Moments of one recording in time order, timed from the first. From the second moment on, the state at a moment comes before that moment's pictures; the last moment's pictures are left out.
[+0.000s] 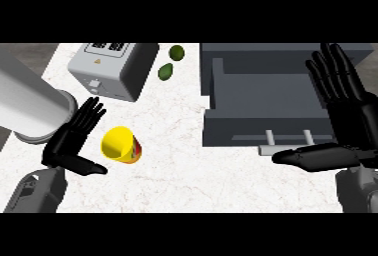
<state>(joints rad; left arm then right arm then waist) -0.28 0.27 0.17 -0.94 0.14 -0.51 -0.41 -0.27 -0.16 -0.08 -1.85 -0.08 0.14 0.10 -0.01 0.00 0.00</state>
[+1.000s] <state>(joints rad) -0.50 0.27 0.17 -0.25 -0.08 -0.35 -0.88 -0.29 -0.19 -0.11 -1.86 -0.12 0.18 0.12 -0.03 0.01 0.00</state>
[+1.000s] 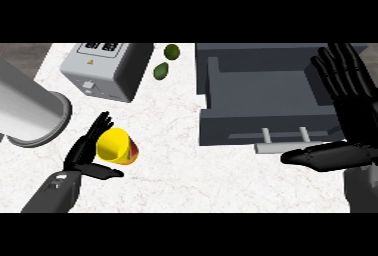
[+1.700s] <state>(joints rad) -0.55 0.24 0.17 -0.18 -0.11 -0.34 -0.95 -0.32 -0.21 -0.13 -1.88 -0.14 0.18 0.17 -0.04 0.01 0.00</state>
